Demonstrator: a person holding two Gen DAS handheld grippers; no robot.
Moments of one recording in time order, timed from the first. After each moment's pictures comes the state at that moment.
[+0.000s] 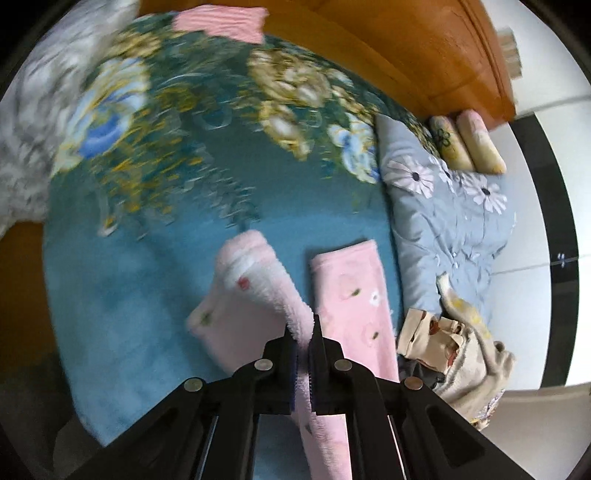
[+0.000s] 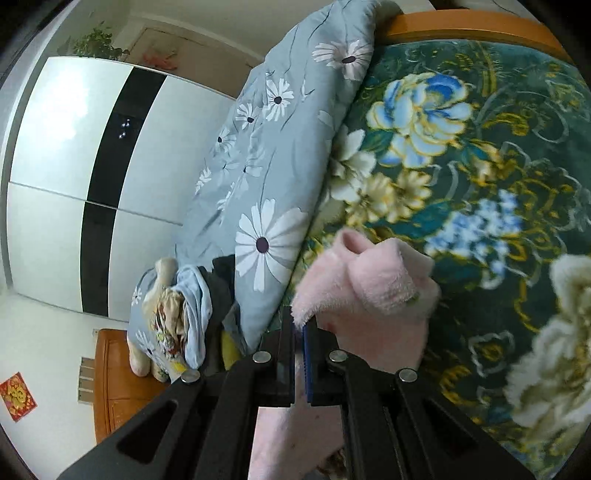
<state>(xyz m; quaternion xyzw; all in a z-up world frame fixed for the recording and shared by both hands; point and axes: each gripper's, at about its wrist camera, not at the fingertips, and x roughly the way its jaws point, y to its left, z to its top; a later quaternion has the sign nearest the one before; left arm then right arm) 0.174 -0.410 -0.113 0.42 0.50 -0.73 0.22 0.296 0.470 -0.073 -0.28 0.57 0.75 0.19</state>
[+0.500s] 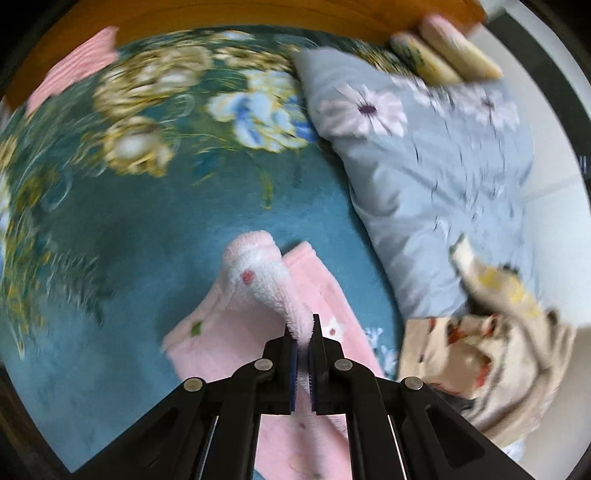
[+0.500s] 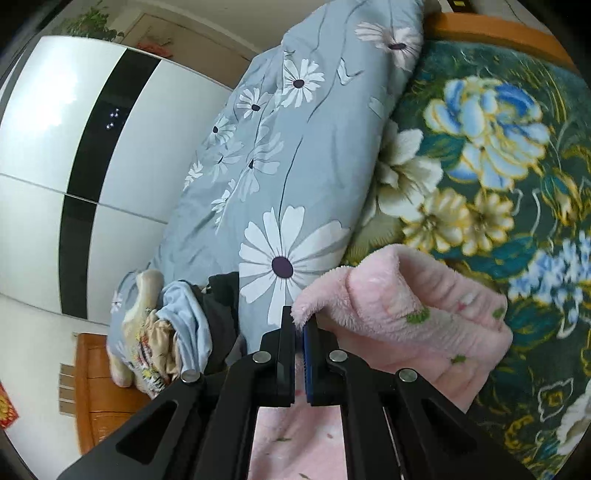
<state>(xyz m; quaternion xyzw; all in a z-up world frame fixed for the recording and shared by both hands) -0.035 -0.357 -0.150 0.54 0.35 -0.75 0.18 0.164 0.490 -0.079 -0.30 0.55 0.75 0.22</state>
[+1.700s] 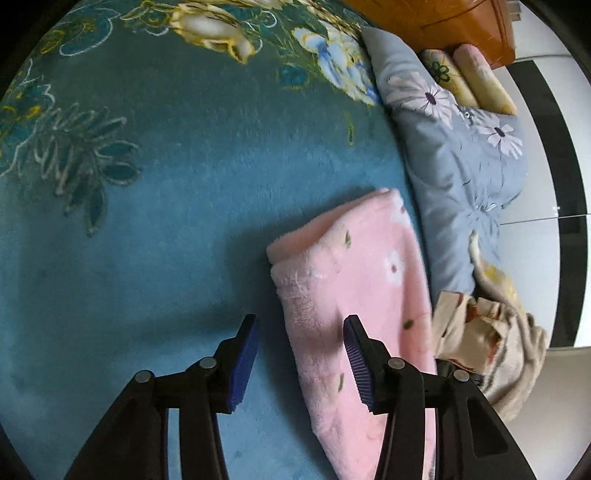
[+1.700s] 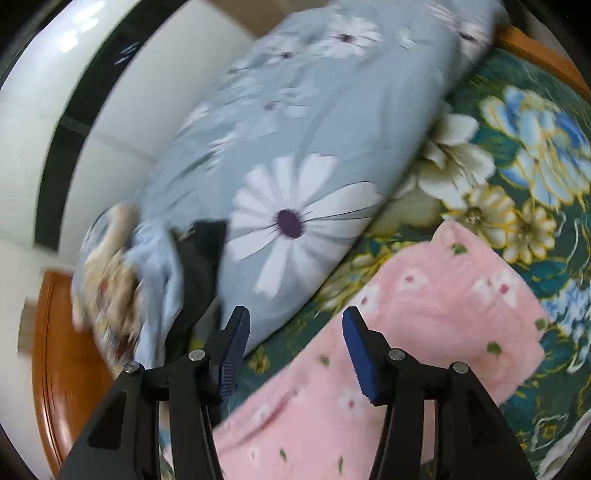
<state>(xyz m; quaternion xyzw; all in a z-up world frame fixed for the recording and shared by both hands) 0.061 -0.381 -0.251 0.48 0.49 -0.71 0.14 0.117 0.452 -0.097 -0.40 0.45 0.78 0.16</state>
